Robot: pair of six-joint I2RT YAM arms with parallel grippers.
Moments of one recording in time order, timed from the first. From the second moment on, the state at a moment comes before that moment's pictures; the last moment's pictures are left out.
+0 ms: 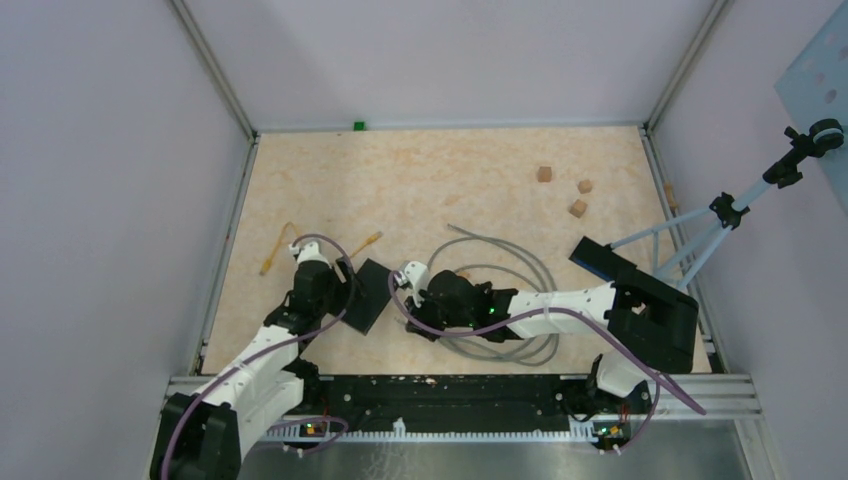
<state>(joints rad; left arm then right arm) -0.27 0.85 0.25 -0.09 -0.12 -0.61 1.19 1.57 0.79 0.17 -0.08 0.26</state>
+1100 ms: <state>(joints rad) -0.27 0.80 0.21 -0.06 0.19 -0.60 1.20 1.68 0.79 0.23 0.01 0.11</state>
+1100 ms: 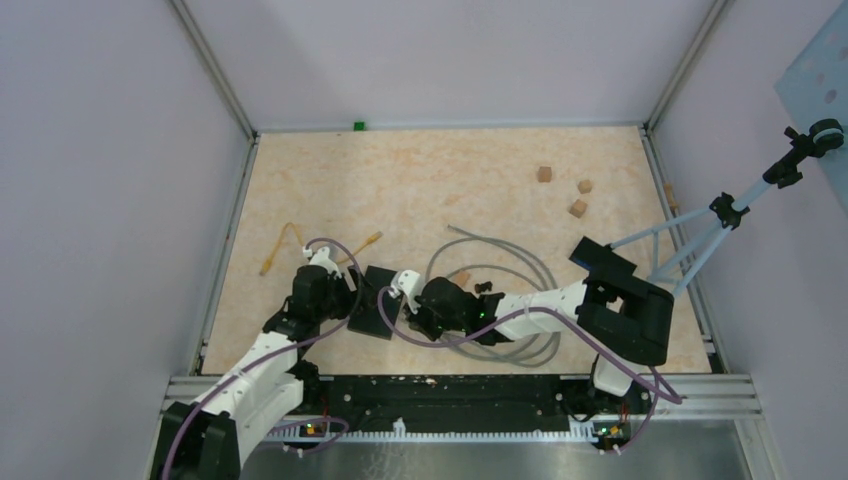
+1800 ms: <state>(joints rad) -0.27 0.85 0.22 -0.04 0.20 -0.59 1.23 1.74 0.81 0.25 0.04 0.05</state>
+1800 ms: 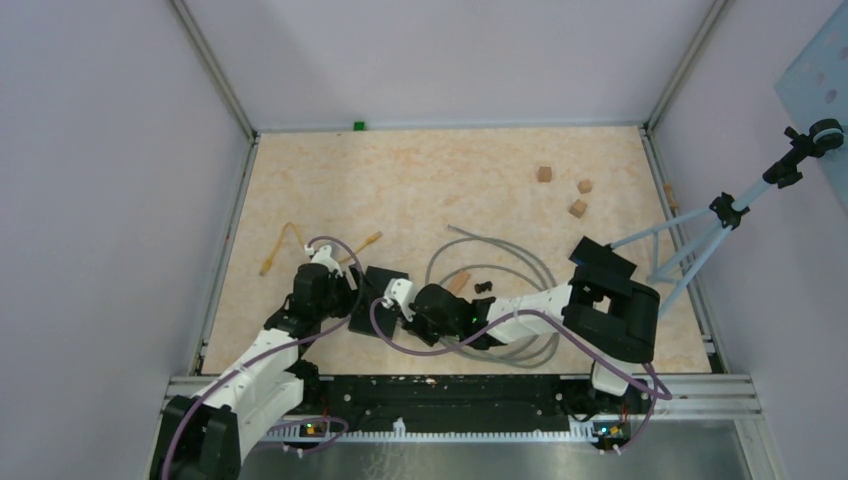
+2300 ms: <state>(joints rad) -0.27 0.86 0.22 -0.02 0.20 -0.57 1.23 1.76 0.83 0.24 0.03 0.03</state>
